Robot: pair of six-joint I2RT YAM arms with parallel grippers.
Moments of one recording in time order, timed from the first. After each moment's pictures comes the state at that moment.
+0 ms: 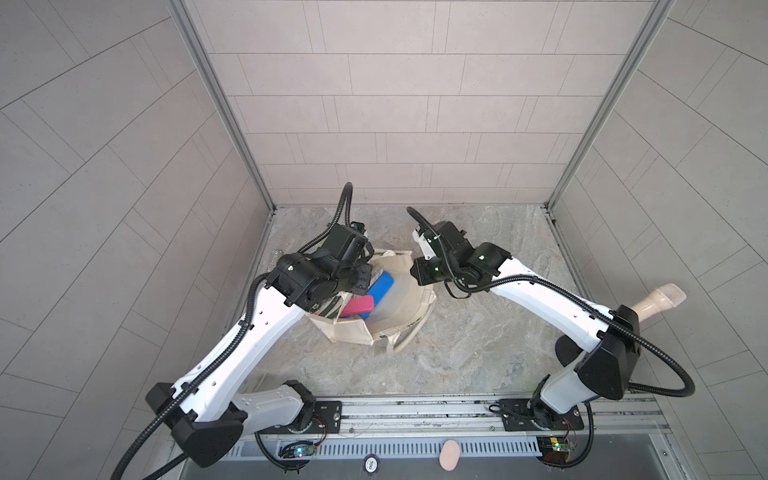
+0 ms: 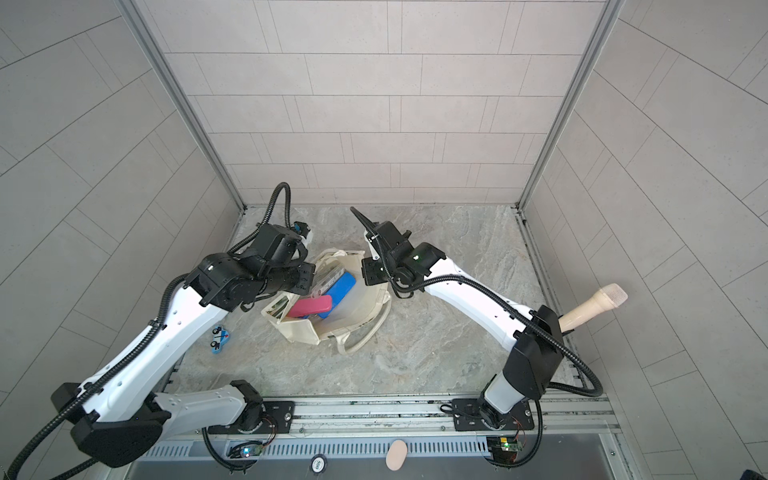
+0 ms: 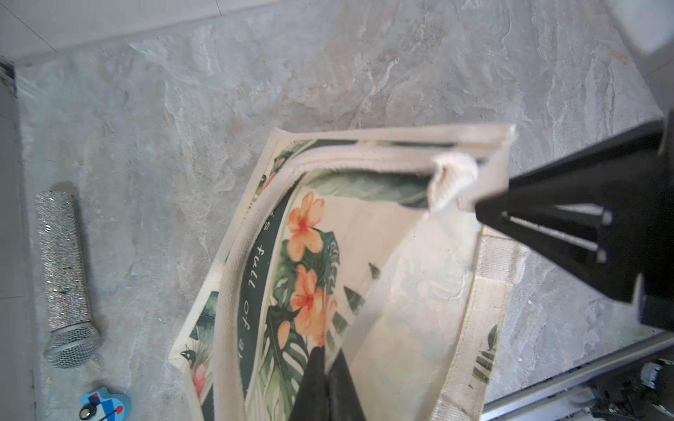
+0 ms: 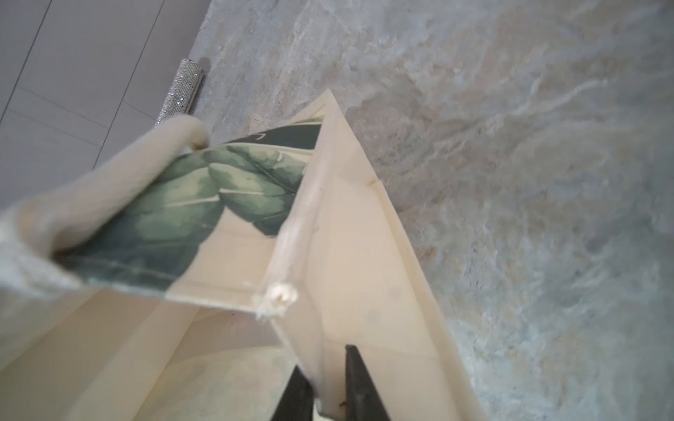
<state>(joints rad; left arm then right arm) -0.64 1.20 1.46 -1.16 -0.19 -0.30 0.76 1.53 1.42 -0.74 -0.03 0.46</state>
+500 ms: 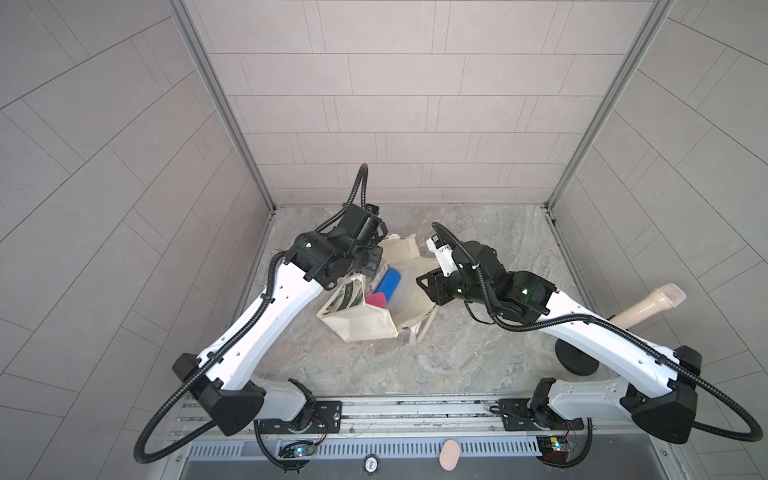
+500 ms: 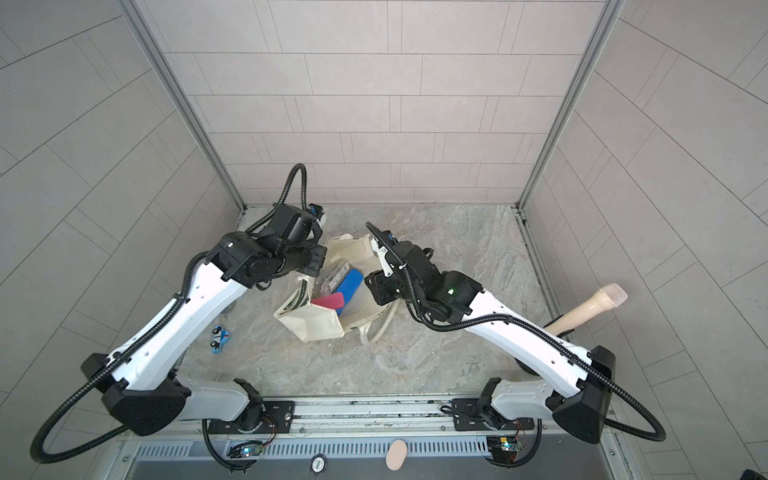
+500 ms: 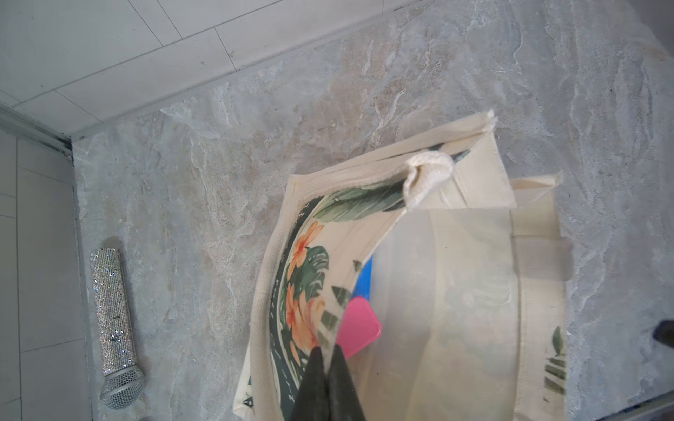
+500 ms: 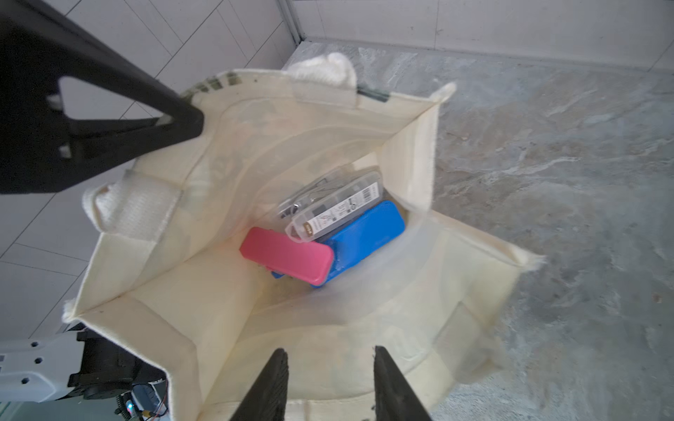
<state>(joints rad) -0.64 1.40 1.66 -1.16 -0.26 -0.18 0.85 1.26 1.26 -0.61 0.01 0.44</state>
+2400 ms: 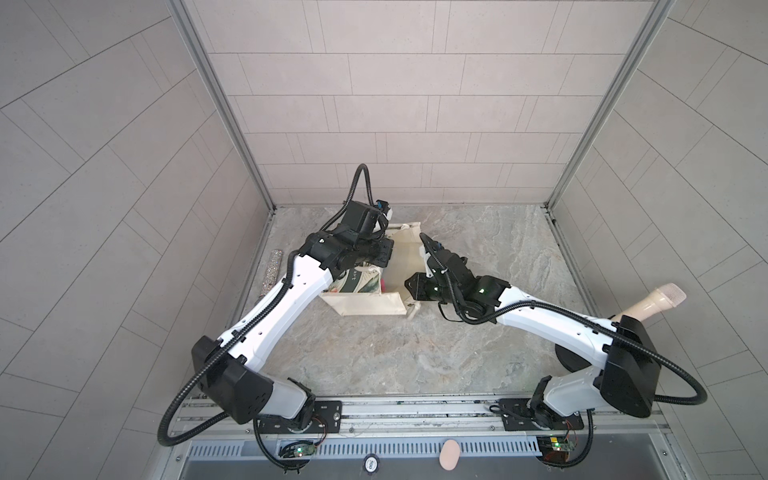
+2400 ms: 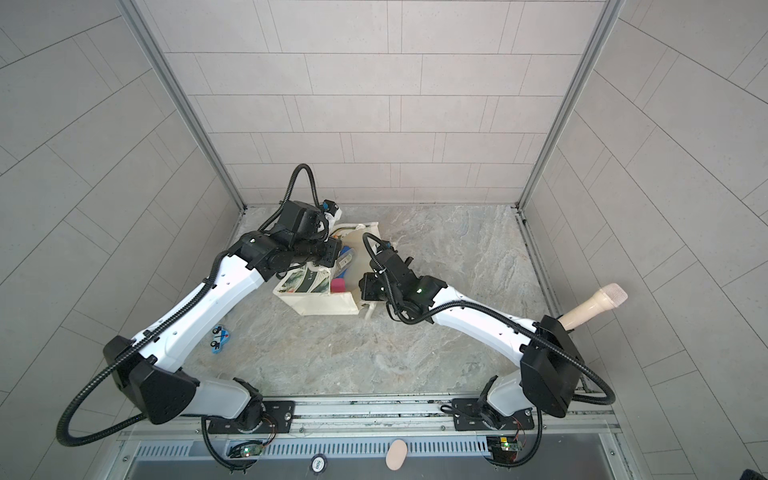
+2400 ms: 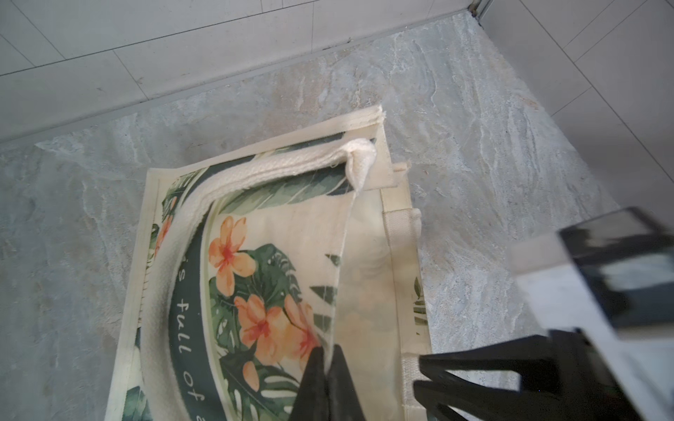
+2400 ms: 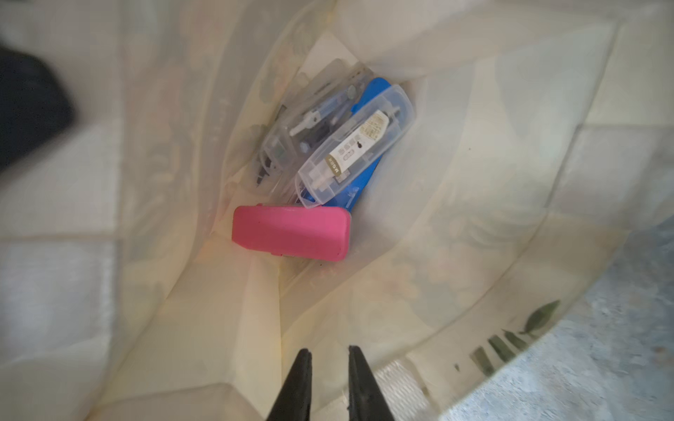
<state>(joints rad) -0.55 1.43 1.49 -0.82 0.06 -0.15 0.82 1.47 1.06 -0.24 -0.01 0.82</state>
